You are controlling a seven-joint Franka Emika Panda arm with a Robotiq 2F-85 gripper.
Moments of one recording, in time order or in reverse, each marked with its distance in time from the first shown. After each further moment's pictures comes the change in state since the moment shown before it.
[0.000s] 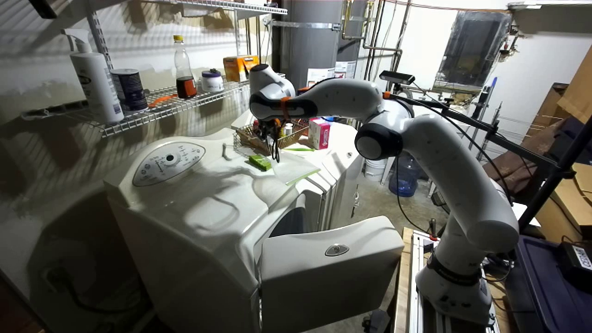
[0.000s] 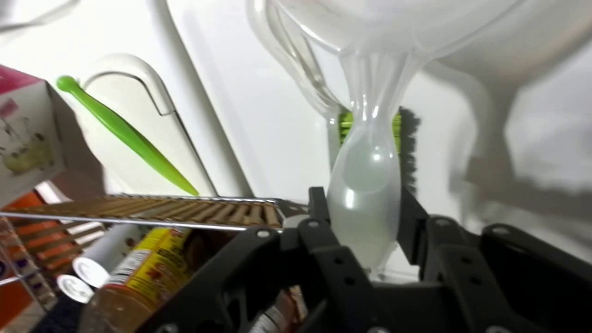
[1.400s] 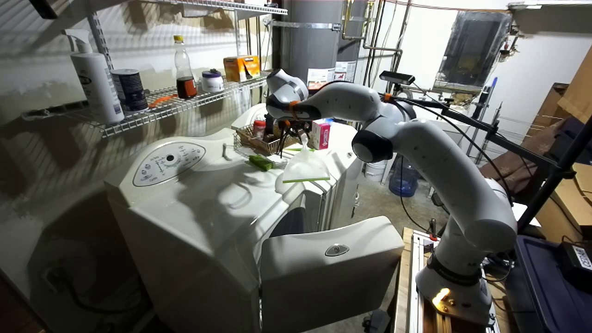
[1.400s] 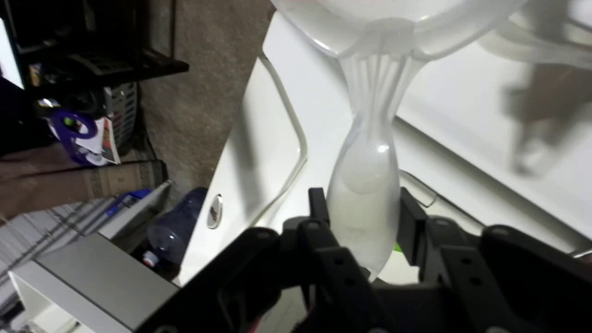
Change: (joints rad) arm -0.043 0.085 -0.234 0.063 -0.001 -0.283 0.537
